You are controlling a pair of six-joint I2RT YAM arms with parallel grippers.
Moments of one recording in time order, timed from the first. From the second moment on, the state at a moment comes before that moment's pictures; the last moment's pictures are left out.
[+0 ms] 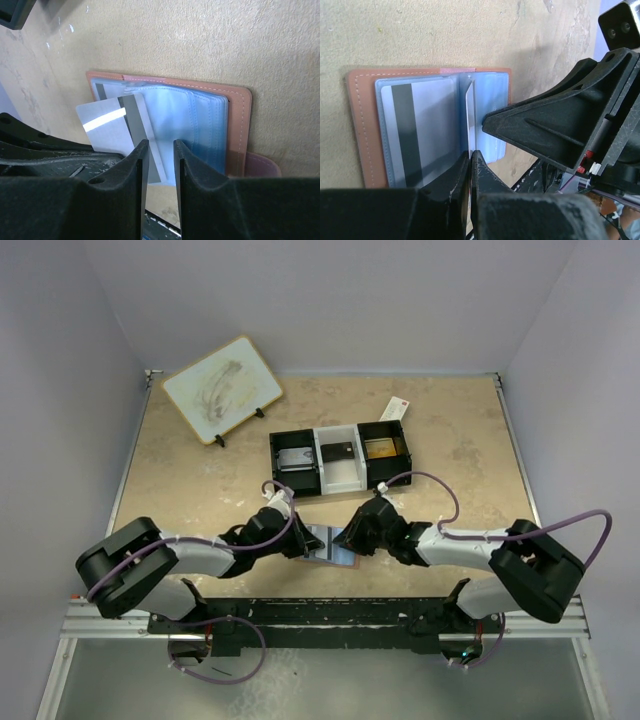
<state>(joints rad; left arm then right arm) -0.87 1.43 0.31 0.58 0.11 -1.10 0.86 1.38 0.46 0.10 0.04 1.24</state>
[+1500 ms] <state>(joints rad) -0.87 1.24 0.36 0.31 0.04 -1.02 0.86 1.27 0.47 0.03 0.06 1.08</state>
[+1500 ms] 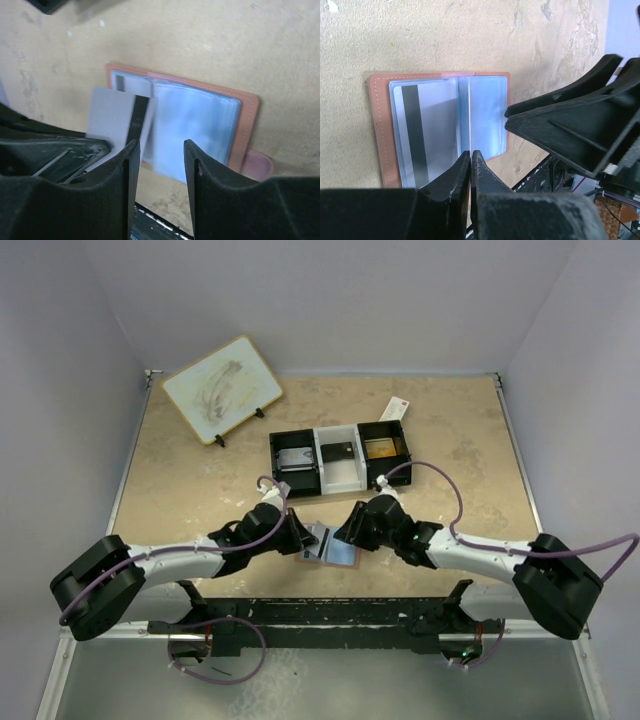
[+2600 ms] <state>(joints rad) -0.87 1.29 0.32 0.35 0.00 -1.22 0.86 1.42 0.31 0.45 -0.18 1.29</state>
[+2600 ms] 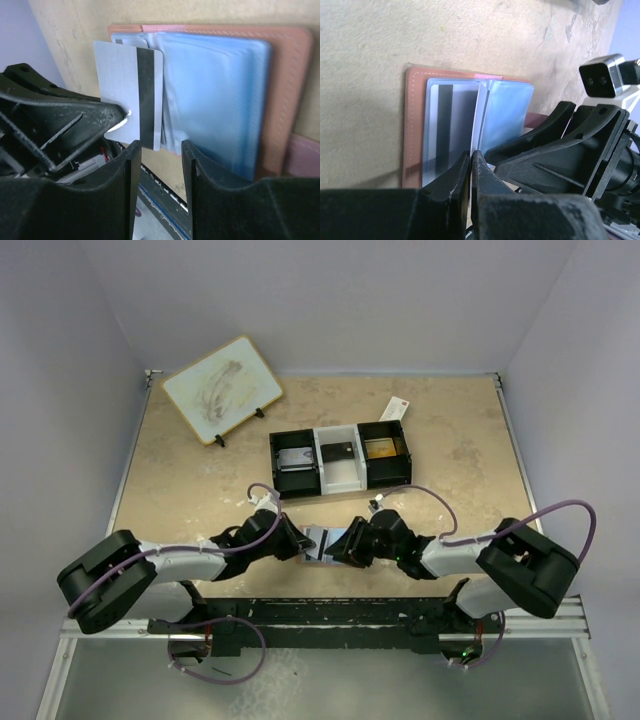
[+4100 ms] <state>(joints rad) -0.87 1.36 0.17 0.72 0.03 -1.46 0.82 1.72 0.16 1.16 -0.26 1.58</state>
